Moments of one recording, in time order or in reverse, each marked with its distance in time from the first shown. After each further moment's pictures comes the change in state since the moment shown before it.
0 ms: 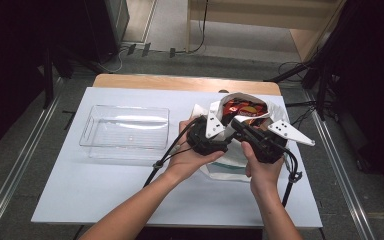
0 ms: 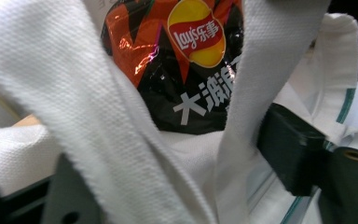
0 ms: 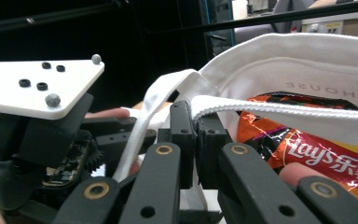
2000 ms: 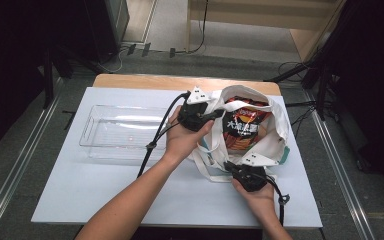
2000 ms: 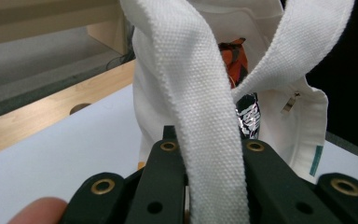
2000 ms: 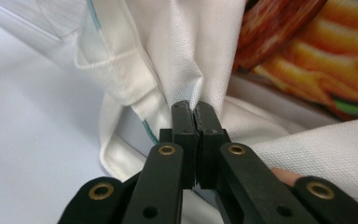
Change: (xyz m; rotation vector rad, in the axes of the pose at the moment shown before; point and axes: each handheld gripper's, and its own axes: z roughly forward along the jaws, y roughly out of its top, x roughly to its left) left arm 0.053 0.027 -0.007 -0.050 -0.143 -0.214; right arm -0.017 -0.114 0.003 0.457 -0.059 -0.131
